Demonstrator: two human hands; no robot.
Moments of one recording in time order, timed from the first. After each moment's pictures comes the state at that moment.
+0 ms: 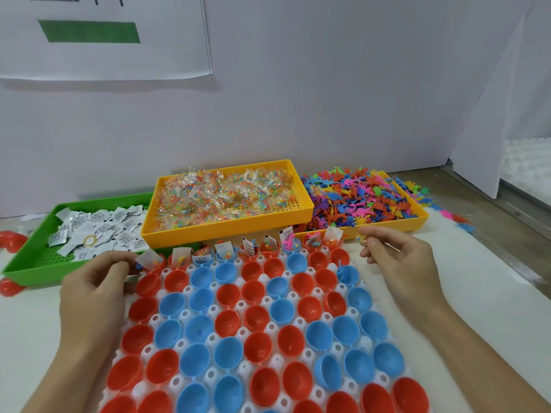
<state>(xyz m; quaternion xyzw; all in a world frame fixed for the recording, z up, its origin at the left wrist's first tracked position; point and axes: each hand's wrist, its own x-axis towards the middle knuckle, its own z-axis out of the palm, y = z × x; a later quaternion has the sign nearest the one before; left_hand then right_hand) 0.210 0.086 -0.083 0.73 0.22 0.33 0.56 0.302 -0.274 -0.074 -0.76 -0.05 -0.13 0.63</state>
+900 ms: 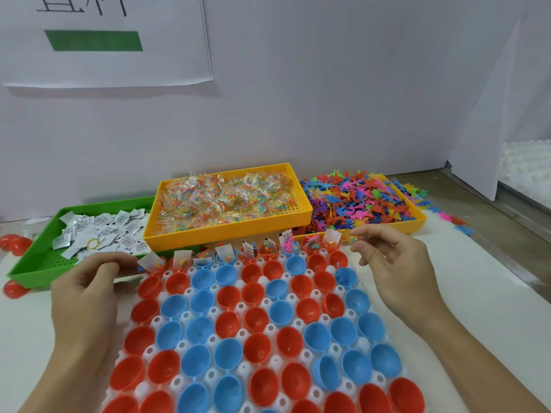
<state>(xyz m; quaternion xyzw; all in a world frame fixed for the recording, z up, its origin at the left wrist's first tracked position) 0.204 0.082 -0.065 0.70 0.21 0.34 0.59 0.285 -0.262 -0.051 -0.77 -0.12 -0.13 0.61</state>
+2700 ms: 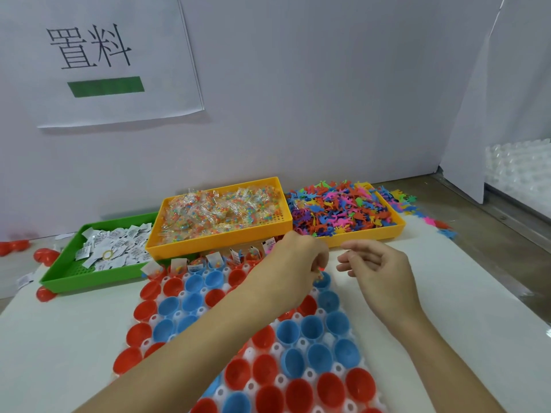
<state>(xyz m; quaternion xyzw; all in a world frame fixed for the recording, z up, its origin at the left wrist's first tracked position) 0.263 -0.124 0.002 0.96 -0.16 0.03 0.21 0.284 -0.283 -0.062 -0.75 -0.04 -0.11 0.66</state>
